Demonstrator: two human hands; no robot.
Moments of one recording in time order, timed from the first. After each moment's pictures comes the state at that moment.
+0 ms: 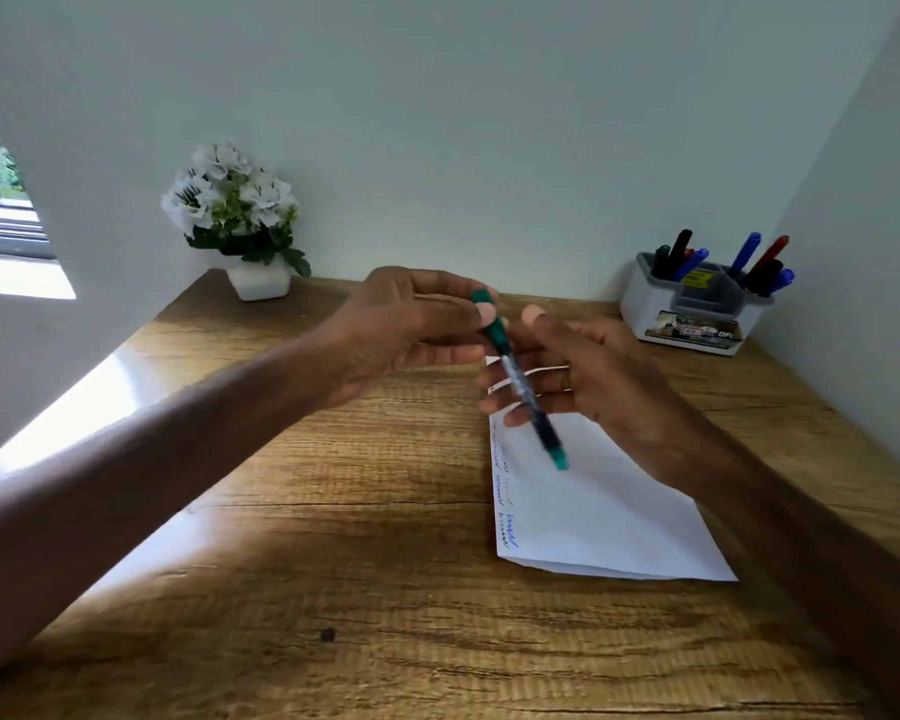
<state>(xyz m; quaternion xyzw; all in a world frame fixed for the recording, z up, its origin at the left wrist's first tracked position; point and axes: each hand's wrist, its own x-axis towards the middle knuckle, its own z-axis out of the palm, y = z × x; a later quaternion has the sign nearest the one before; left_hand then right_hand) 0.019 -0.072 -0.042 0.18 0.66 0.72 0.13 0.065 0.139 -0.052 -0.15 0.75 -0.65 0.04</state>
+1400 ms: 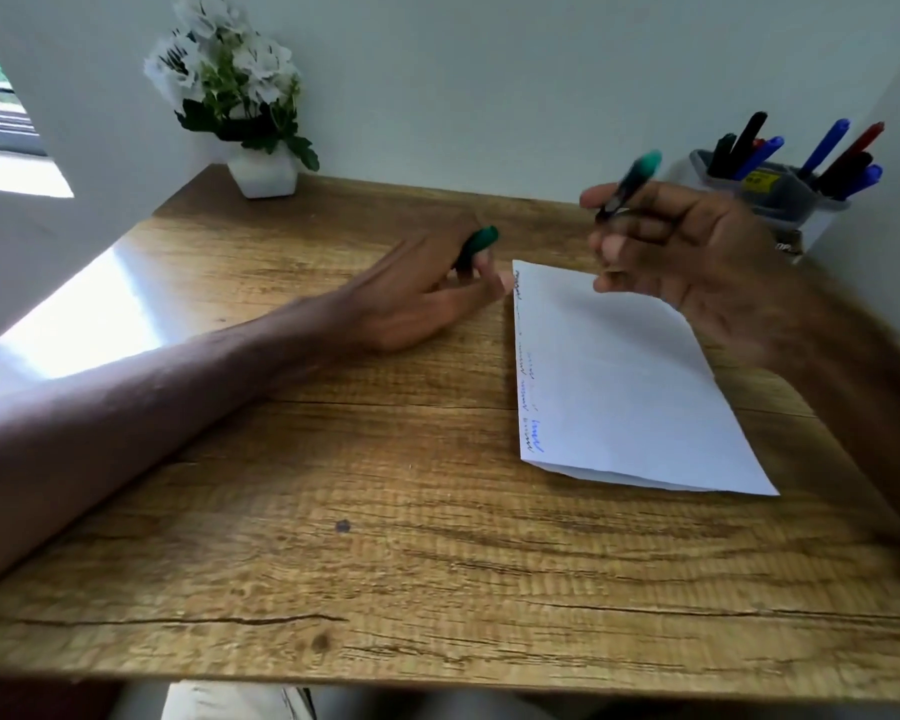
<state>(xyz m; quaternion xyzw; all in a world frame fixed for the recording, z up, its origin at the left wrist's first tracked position) 0.002 -0.074 -0.103 0.35 0.87 0.34 -0.09 0.034 0.195 -0.060 -0.22 0.74 -0.64 0.02</state>
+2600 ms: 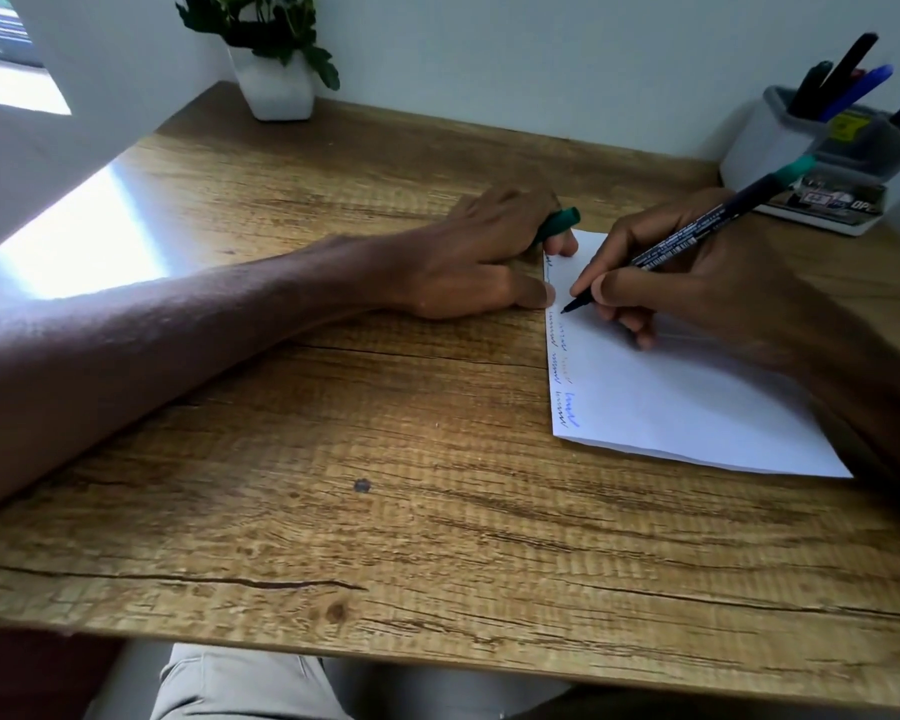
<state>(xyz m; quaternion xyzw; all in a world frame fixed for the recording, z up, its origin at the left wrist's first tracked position) 0.004 -0.063 -0.106 0.40 0.88 0.24 0.02 0.055 0.159 -0.083 -0.25 0.84 -0.48 0.03</state>
